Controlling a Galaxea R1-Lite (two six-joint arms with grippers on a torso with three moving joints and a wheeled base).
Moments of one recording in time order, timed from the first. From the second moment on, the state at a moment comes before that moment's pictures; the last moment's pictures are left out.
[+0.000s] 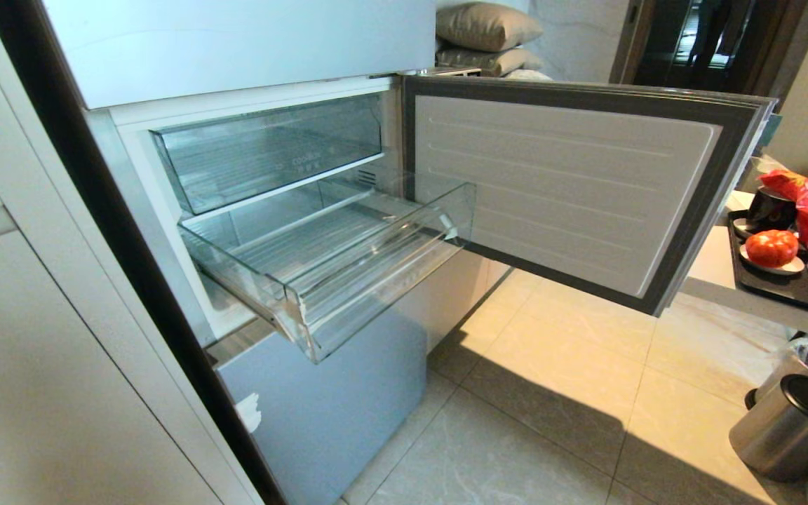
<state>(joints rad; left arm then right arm) 0.00 0.00 -0.06 0.14 -0.03 0.06 -0.73 1.08 -0.61 -0.25 0.12 0.17</state>
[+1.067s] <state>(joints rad) 0.00 0.00 -0.06 0.14 -0.03 0.06 -0.81 1.98 -1.09 -1.01 0.25 0.14</state>
